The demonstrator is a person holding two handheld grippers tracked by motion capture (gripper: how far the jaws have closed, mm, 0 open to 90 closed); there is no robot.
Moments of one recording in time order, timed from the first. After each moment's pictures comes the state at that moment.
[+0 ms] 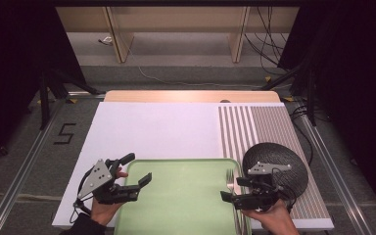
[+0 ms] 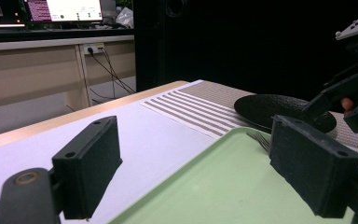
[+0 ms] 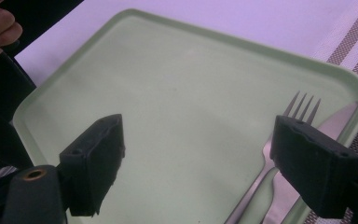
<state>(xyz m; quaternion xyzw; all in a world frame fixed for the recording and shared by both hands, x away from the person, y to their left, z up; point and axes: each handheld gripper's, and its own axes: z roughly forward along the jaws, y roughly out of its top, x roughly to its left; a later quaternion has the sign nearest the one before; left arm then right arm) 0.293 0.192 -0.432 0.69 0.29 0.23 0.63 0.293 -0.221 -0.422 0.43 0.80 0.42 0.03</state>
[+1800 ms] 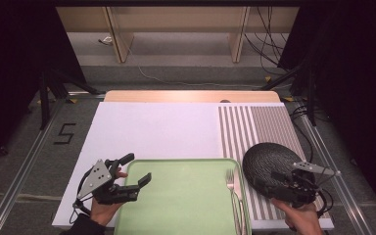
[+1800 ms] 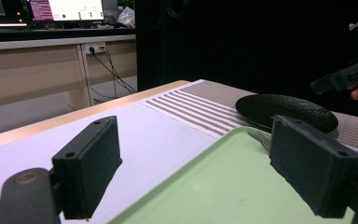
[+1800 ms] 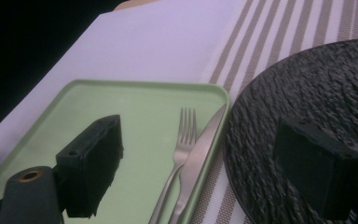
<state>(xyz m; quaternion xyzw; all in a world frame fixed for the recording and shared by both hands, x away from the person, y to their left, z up) 0.293 0.193 -0.432 0.69 0.29 0.23 0.63 0.288 -0.303 -0.418 0.54 0.69 0.47 0.08</state>
